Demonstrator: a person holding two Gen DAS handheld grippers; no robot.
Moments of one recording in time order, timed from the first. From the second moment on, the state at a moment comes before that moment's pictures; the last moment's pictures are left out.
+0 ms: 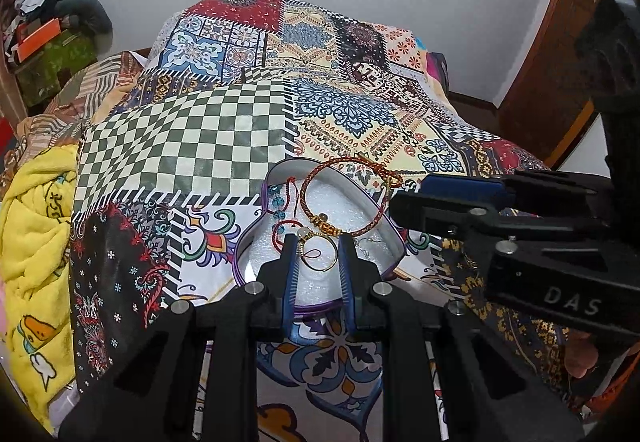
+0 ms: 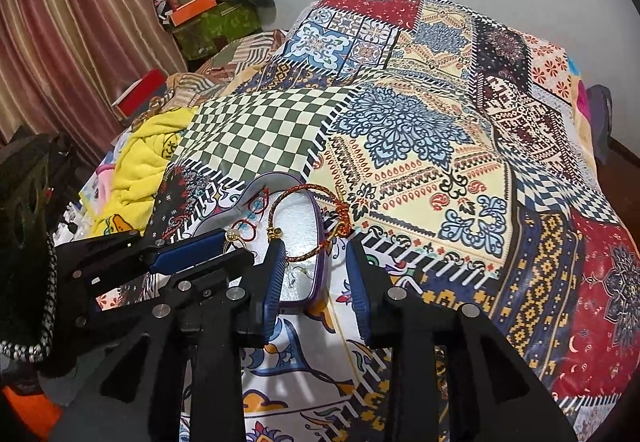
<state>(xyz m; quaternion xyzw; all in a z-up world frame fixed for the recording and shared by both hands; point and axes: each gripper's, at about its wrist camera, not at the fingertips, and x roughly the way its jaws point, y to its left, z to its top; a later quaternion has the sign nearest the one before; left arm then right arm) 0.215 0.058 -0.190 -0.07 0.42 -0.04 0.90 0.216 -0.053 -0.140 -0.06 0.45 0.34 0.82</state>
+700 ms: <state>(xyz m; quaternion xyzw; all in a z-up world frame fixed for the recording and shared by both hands) 0.187 0.051 -0.142 -0.07 0.40 -0.03 0.91 0.193 -0.110 -0.101 -0.04 0.42 0.30 0.85</state>
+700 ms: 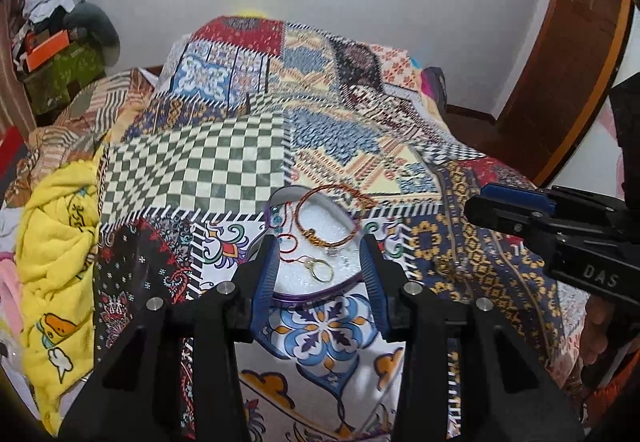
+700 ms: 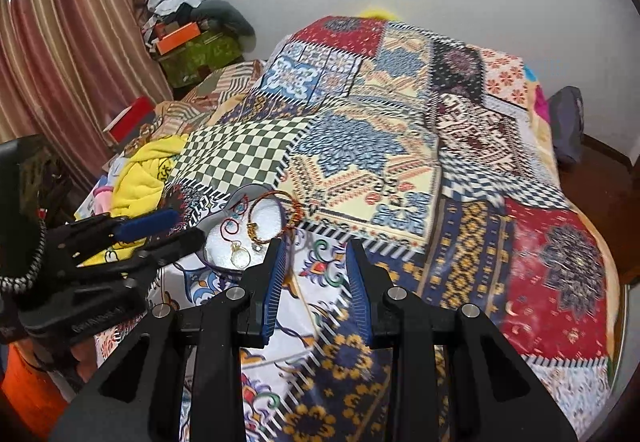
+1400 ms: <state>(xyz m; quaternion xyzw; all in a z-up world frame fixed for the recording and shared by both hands) 0.166 -0.016 -0.195 -0.06 0.47 -0.09 0.88 0.158 -0.178 -0.157 -0.01 0.50 0.26 0.82</state>
